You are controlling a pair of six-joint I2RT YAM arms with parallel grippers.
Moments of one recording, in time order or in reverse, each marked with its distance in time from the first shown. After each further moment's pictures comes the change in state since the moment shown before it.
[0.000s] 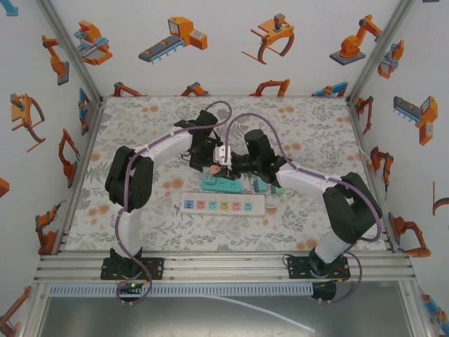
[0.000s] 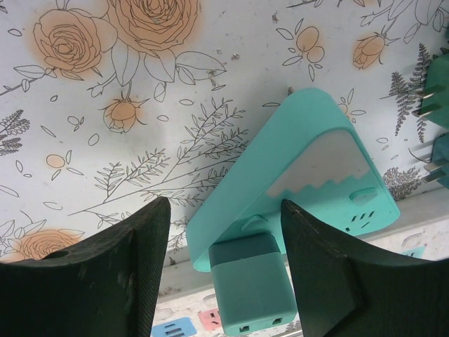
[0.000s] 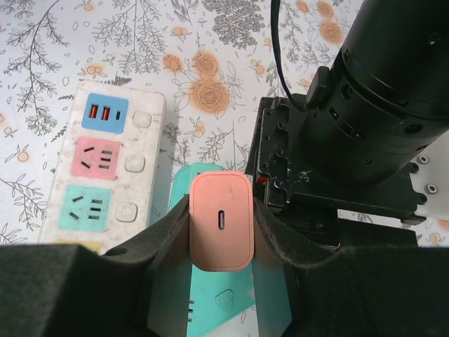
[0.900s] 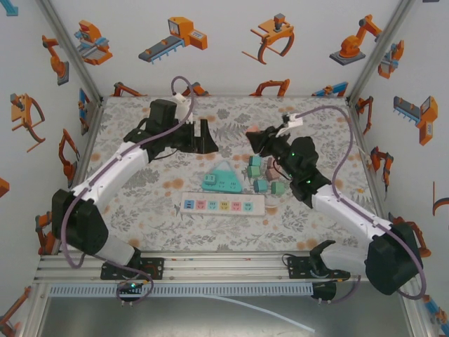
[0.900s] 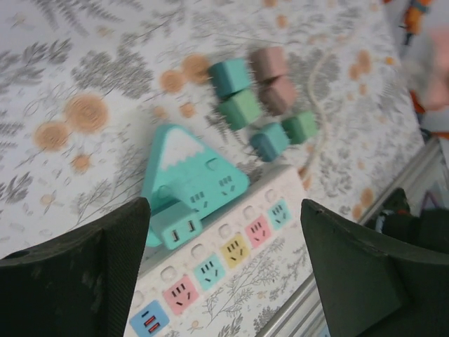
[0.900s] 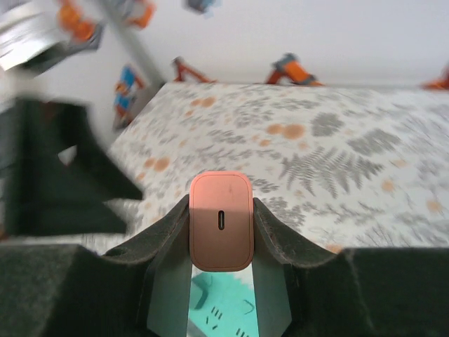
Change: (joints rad) left arm 0.115 -0.572 -0.332 0.407 0.380 0.063; right arm -0.150 -0.456 -0.240 0.298 0.741 1.138
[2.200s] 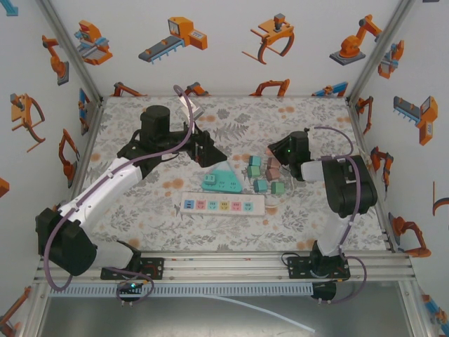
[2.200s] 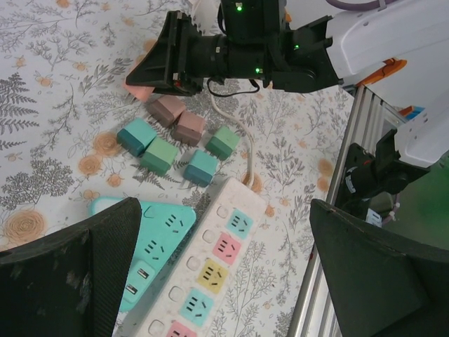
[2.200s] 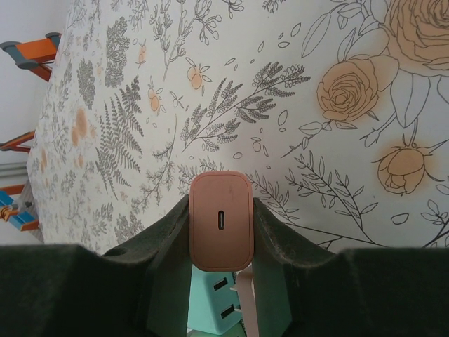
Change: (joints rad) left arm -0.053 -0.130 -0.115 0.229 0.239 0.159; right arm -0.312 0.666 0.084 0.017 -0.014 0.545
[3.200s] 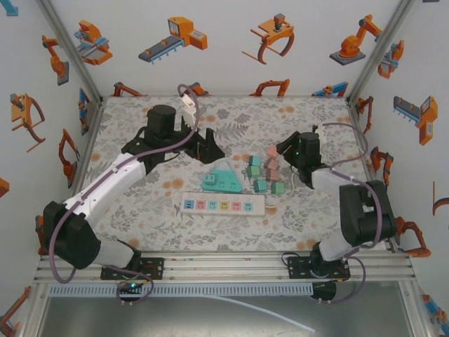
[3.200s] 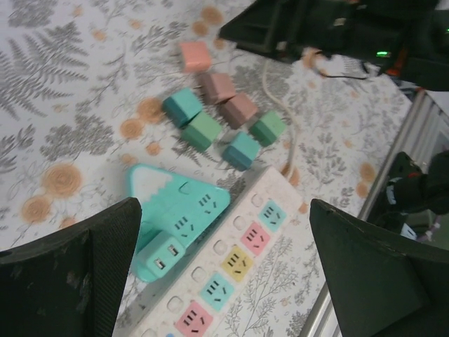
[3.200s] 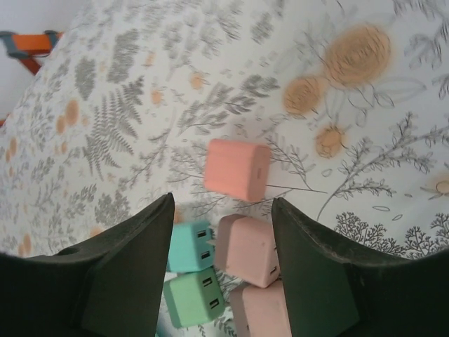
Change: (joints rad) left arm -0.001 0.069 0.058 -0.127 -0.217 0.000; right arm -0.003 -0.328 -0.099 -0.169 0.079 -0.240
